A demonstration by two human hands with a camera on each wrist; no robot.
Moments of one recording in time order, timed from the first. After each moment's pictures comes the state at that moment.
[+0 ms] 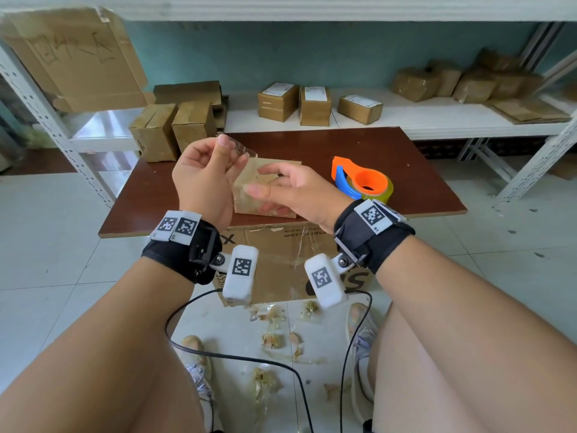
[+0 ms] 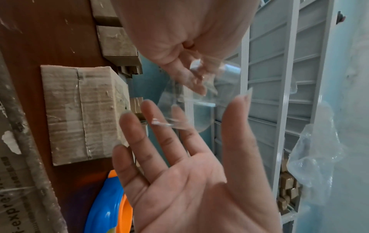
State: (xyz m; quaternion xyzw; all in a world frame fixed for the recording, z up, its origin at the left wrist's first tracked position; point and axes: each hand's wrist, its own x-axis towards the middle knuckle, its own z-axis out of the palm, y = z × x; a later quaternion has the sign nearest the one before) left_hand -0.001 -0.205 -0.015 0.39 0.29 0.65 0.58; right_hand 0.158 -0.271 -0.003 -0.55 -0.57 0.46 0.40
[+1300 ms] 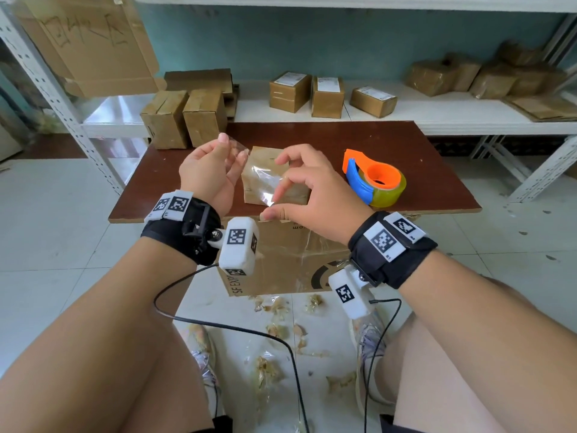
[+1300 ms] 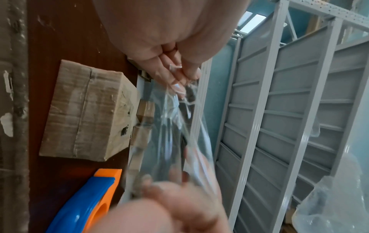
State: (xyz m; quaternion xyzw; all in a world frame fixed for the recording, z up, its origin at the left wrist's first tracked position) left_hand -0.016 -0.186 -0.014 0.26 0.39 0.60 0.66; right_hand 0.159 -0.293 -0.016 -0.53 -0.74 0.18 0.38
